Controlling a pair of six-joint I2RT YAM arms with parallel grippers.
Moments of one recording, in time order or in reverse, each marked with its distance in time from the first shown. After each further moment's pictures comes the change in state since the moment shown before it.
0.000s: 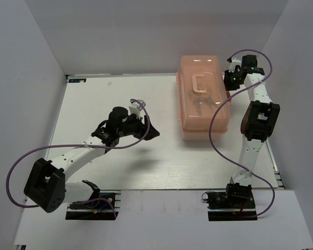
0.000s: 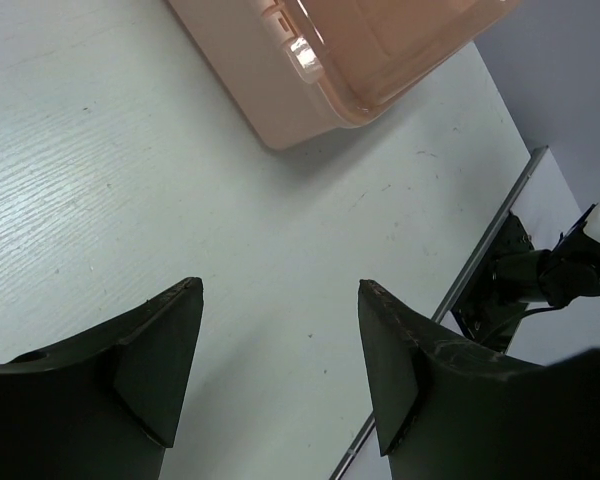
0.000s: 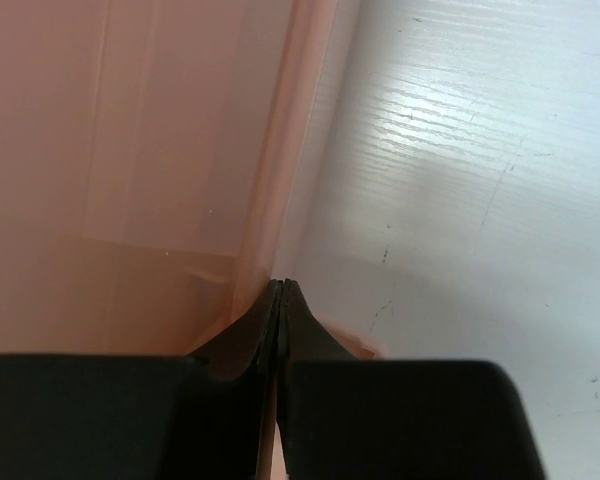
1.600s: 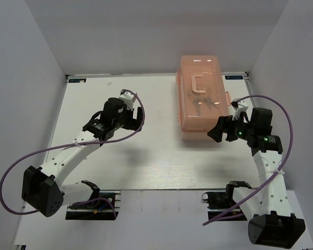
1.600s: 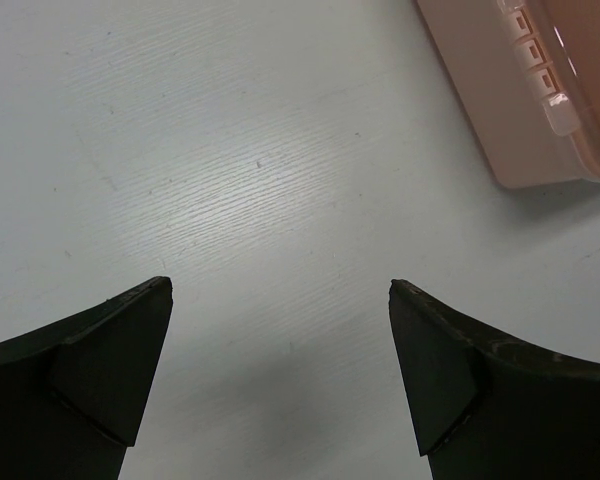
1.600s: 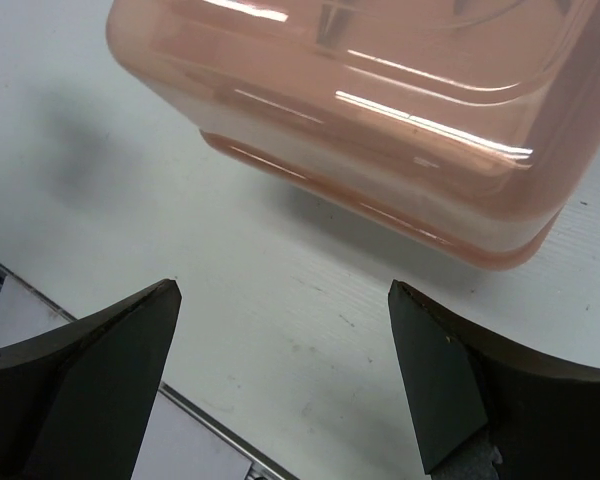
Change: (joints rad) left arm 0.041 -0.043 0.210 -0.383 -0.447 0.277; right arm 0.041 -1.387 -1.222 0.075 -0.189 0.108
